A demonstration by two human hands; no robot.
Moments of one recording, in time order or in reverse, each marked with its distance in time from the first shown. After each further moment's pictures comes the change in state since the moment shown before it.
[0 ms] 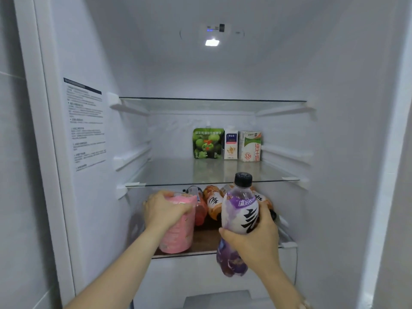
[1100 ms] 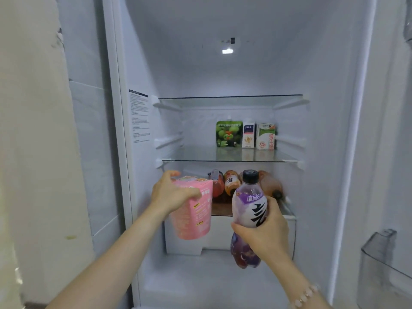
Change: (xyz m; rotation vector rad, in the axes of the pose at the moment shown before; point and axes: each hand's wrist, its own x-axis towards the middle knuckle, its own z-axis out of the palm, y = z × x) left_hand -0.131 0.020 -0.074 -0.154 0.021 -0.017; right_hand -0.072 -0.010 -0.068 0.023 -0.162 -0.030
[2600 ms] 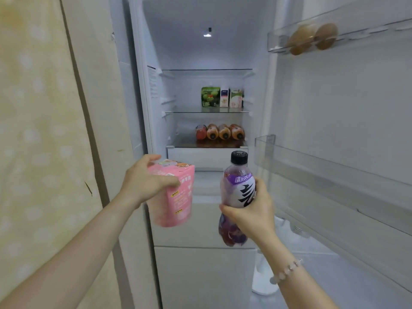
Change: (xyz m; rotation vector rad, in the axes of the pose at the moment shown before) left_hand -0.339 0.026 -0.134 -0.007 -0.056 0.004; right_hand -0.295 -0.114 -0.169 0.002 -0.062 0.128
